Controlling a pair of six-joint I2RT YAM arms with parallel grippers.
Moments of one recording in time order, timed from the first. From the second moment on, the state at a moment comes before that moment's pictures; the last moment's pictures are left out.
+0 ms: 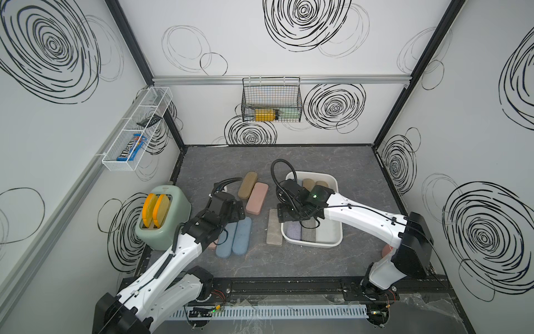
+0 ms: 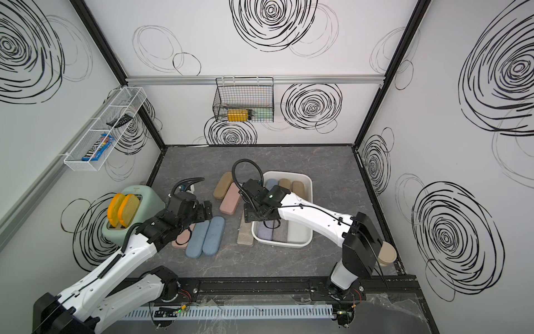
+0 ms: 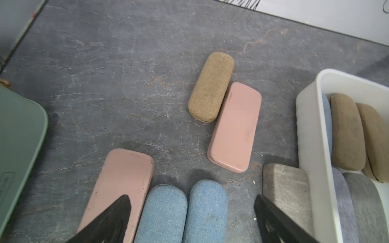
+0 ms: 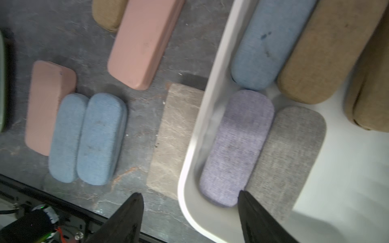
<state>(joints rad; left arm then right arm) -0.43 0.89 0.68 -0.56 -0.29 -0.54 0.97 1.62 1.37 -0.87 0.12 0.79</state>
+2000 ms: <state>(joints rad) -0.20 0.94 0.68 -0.55 -0.25 -0.55 1.23 2.19 1.71 -0.71 0.10 1.05</state>
